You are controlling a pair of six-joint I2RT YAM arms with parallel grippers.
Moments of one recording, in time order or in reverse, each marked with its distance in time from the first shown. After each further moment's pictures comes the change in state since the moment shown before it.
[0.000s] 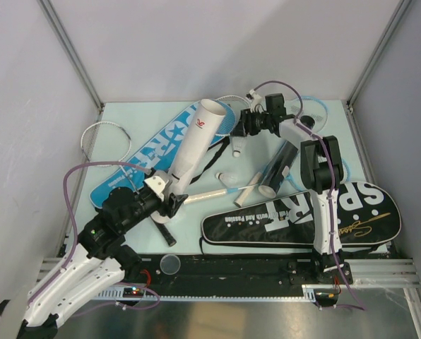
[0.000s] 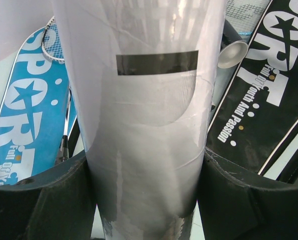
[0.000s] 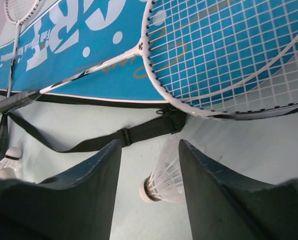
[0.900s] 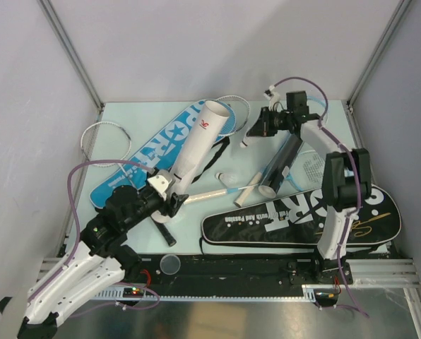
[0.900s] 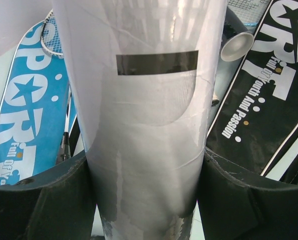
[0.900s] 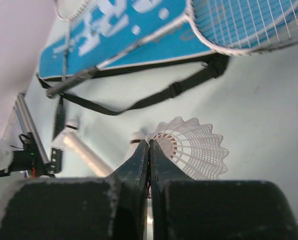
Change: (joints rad) left arm 0.000 0.024 0.000 0.000 -0.006 0.018; right arm -0.066 -0.312 -0.244 -0.150 -0.082 0.023
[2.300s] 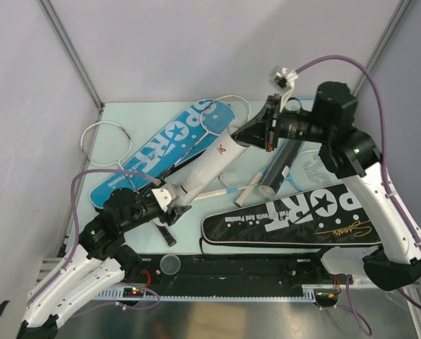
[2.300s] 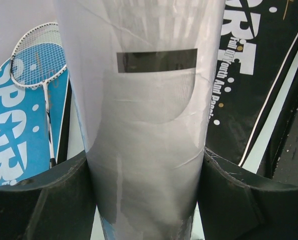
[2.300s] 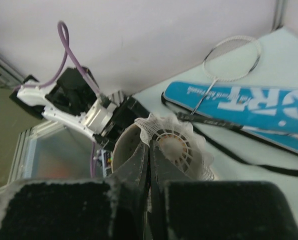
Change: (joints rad) left arm -0.001 -0.036 -0.009 -0.032 0.212 0.142; right arm 0.370 -0.768 0.135 -0.206 0.072 0.126
